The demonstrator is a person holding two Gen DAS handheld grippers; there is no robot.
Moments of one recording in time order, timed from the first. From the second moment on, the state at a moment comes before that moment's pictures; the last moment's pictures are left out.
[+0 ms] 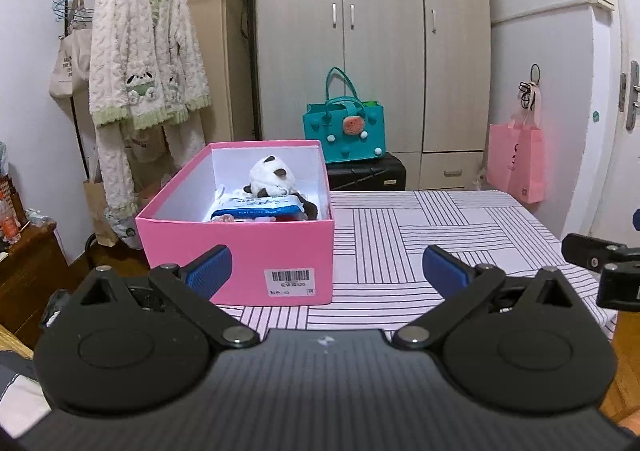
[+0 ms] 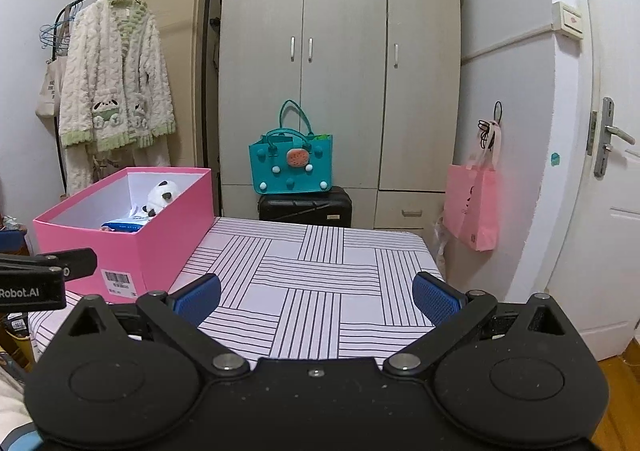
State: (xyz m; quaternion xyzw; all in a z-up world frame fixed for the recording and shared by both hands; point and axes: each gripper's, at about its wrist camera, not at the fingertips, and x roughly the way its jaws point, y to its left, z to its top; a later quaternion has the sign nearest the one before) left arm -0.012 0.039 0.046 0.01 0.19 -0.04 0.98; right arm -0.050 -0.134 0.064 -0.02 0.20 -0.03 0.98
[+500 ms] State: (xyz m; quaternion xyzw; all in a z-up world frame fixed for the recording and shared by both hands) left arm -0.013 0.039 0.042 0.03 0.19 -0.03 0.98; right arm -0.052 -0.134 0.061 -0.02 0.19 -0.04 0.98
